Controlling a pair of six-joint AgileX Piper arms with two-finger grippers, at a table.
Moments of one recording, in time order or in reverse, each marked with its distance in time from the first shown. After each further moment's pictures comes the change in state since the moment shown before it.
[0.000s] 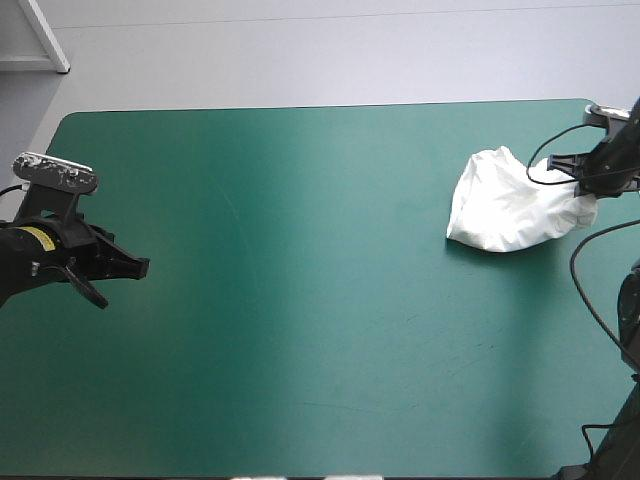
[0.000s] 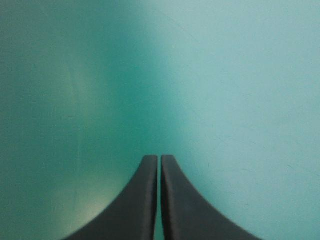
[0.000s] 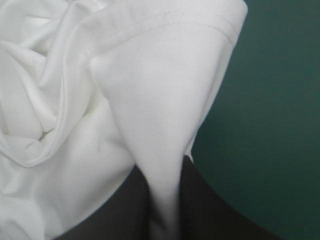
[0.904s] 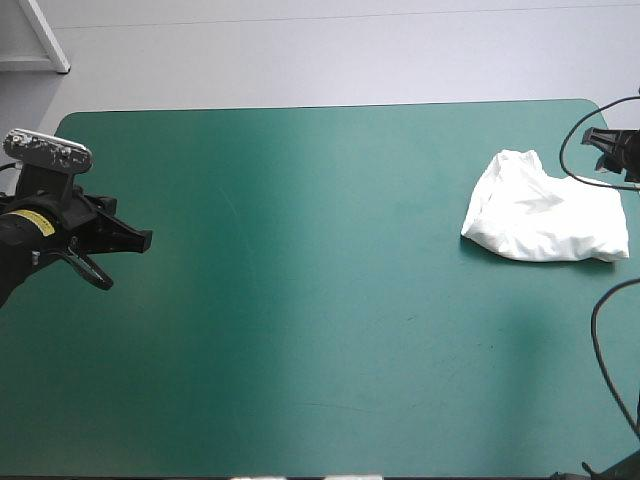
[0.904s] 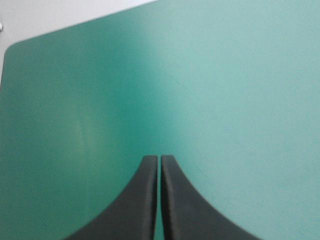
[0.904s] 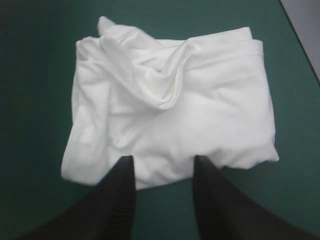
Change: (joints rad) left arm 0.000 0.000 0.000 0.000 -0.199 0.003; right arm -0.077 -0.331 0.116 0.145 0.000 0.003
